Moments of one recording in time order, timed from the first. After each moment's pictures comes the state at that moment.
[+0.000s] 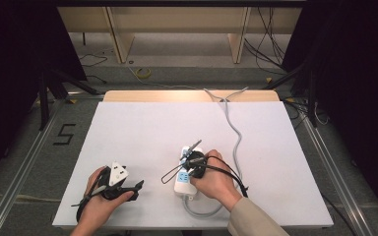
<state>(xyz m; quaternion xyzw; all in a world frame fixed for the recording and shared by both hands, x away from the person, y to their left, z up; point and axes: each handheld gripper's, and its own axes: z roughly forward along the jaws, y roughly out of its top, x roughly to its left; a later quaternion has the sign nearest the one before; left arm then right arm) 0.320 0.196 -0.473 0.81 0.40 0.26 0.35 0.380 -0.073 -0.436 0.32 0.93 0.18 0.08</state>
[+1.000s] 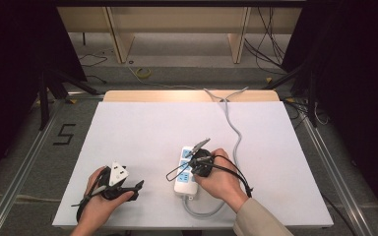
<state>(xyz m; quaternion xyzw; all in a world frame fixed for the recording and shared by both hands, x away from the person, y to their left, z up) 0.320 0.196 -0.473 0.81 0.40 0.26 0.35 0.377 -0.088 -0.425 0.32 0.92 0.22 0.09</state>
